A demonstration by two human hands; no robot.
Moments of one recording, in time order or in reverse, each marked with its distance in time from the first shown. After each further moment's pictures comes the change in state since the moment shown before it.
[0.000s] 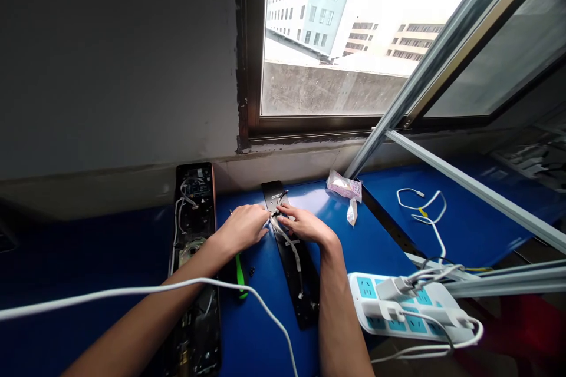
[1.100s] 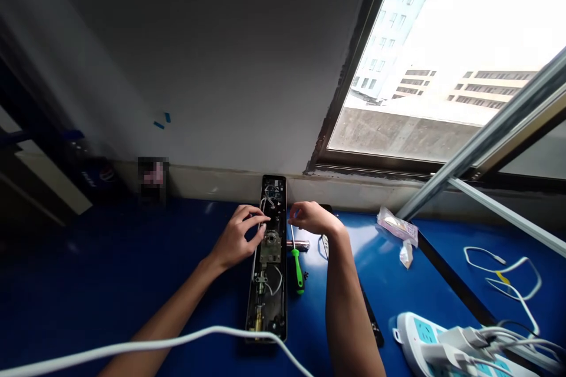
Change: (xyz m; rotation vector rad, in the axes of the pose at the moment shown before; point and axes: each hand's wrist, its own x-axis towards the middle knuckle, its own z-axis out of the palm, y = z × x) left_hand -0.163 -0.076 0.023 -0.352 0.841 -0.104; right_hand 0.030 -0.139 0.039 -0.309 -0.065 -0.300
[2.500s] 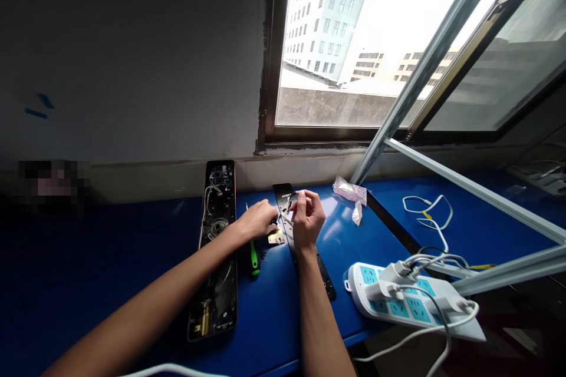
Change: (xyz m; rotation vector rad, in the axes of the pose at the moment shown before) left_hand 0.080 0.066 0.128 0.320 -0.742 0.115; right_hand -0.066 0.061 0.064 0.731 1.280 0.029
